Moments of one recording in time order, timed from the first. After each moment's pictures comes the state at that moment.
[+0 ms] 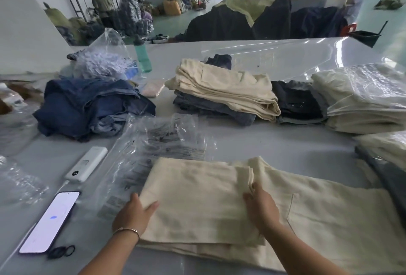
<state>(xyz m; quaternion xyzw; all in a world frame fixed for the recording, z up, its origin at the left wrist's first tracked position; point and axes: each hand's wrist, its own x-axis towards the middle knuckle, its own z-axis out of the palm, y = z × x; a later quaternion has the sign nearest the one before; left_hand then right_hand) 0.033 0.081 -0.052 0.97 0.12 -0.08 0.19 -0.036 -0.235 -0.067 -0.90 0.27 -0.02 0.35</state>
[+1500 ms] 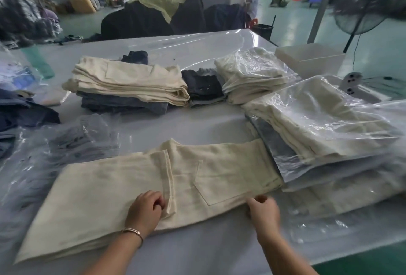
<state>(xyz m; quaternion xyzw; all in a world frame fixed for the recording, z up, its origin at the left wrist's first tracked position) -0.065 -0.121 -0.067 0.93 -0.26 -0.09 0.25 -0.235 -0.350 -0.057 -0.59 0.55 -0.21 0.56</state>
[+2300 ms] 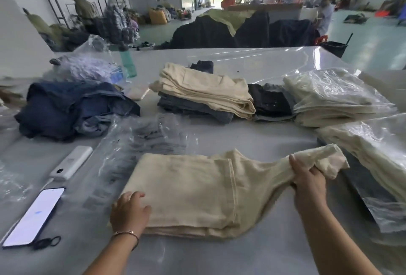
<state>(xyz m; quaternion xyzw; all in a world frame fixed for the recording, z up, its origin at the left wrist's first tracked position) -0.024 0.041 -0.042 0.98 0.06 0.01 0.18 -0.129 -0.319 0.047 -0.48 0.33 -0.30 0.75</state>
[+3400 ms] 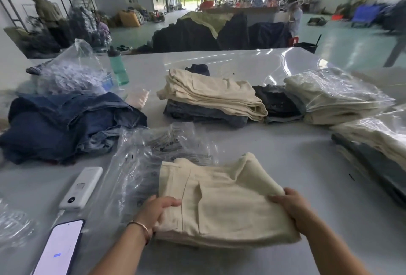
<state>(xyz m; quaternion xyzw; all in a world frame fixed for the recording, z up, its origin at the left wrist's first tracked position) 0.071 0.105 -0.010 0.69 0.08 -0.29 0.66 -0.076 -0.204 -0.005 -0.70 0.44 -0.03 0.56</state>
